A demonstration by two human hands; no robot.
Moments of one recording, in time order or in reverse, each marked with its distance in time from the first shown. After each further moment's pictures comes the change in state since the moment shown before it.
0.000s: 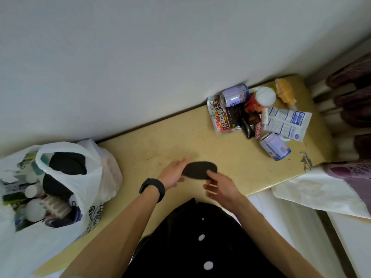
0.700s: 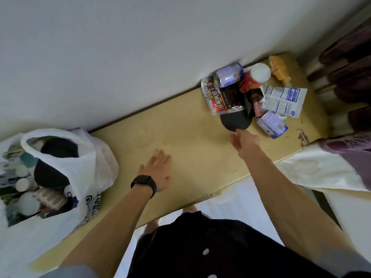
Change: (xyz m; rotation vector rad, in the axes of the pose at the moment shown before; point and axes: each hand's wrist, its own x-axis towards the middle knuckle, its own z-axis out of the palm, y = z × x) left_hand 0.007 -0.074 -0.027 1.154 0.058 0.158; right_hand 0.064 -0.067 -0.056 0.255 0.513 -0.227
